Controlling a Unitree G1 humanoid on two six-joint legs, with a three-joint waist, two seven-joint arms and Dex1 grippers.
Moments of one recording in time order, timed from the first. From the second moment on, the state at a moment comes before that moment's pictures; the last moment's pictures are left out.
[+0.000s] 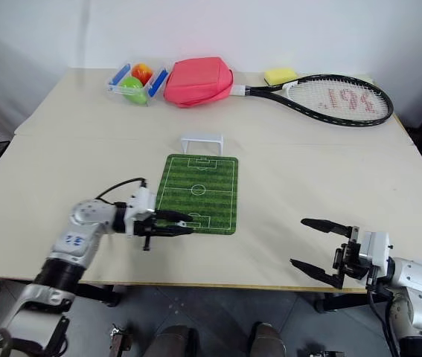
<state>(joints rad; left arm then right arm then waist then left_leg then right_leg) -0.59 0.47 -0.16 0.42 -0.21 -0.07 -1.24 0.00 -0.65 -0.28 0.12 0.62 -0.31 1.44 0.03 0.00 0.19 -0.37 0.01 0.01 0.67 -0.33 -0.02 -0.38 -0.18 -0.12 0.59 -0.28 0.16</state>
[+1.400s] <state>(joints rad) -0.61 0.45 -0.04 0.44 -0.29 -0.18 -1.26 0.04 -0.61 -0.20 -0.30 0.62 -0.05 1.12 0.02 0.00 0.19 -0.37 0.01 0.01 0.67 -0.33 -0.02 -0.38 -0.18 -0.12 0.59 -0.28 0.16</state>
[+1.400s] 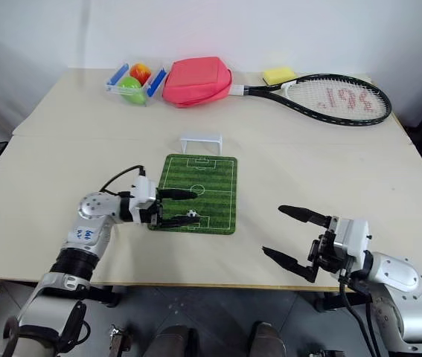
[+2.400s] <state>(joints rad) -0.48 0.46 -0.10 0.35 -0.29 -0.02 -1.22 0.08 -0.63 -0.25 -0.24 0.60 -0.11 1.19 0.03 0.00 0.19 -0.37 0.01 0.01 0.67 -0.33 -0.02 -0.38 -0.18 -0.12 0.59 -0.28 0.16</state>
